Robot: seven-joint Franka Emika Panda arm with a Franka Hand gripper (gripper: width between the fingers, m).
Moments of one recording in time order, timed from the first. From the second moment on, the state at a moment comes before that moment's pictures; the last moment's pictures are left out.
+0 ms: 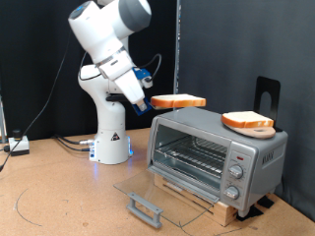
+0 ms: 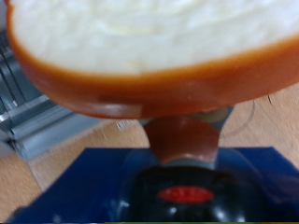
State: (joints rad) arm -0.46 -0.41 0.10 -2.50 0.64 1.93 -1.26
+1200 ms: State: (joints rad) arm -0.53 -0.12 0.08 -2.52 0.48 2.13 -1.42
